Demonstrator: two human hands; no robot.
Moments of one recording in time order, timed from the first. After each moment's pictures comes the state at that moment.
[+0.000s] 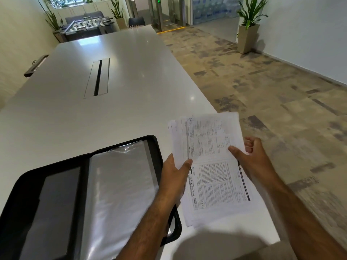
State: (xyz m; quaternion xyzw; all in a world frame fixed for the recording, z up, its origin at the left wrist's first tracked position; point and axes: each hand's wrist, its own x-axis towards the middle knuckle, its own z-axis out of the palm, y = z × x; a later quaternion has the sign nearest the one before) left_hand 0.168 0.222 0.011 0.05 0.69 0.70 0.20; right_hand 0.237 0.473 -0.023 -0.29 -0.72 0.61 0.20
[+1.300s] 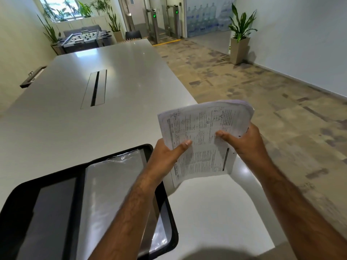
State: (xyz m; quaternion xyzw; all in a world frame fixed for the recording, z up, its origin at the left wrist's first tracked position) left_hand 0.126 0.221 0.094 0.26 0.71 0.63 0.18; right_hand 0.216 0.451 0.081 -0.11 -0.72 0.61 0.30
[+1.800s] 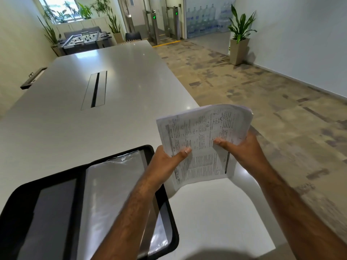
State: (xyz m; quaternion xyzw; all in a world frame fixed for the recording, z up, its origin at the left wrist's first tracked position) left_hand 0.134 0.214 0.087 0.25 0.71 0.63 0.19; right_hand 0.225 0.442 0.076 -0.11 -0.72 0.63 0.26
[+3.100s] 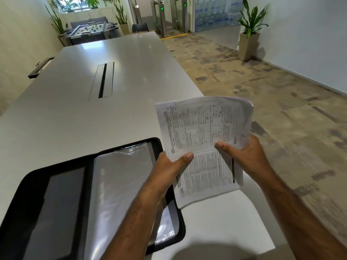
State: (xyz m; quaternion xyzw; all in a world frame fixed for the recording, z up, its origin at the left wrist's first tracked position) left_hand 0.143 0.185 0.054 0.19 0.64 0.70 0.24; right_hand 0.229 0.415 0.063 -0.12 -0.73 0.63 0.23
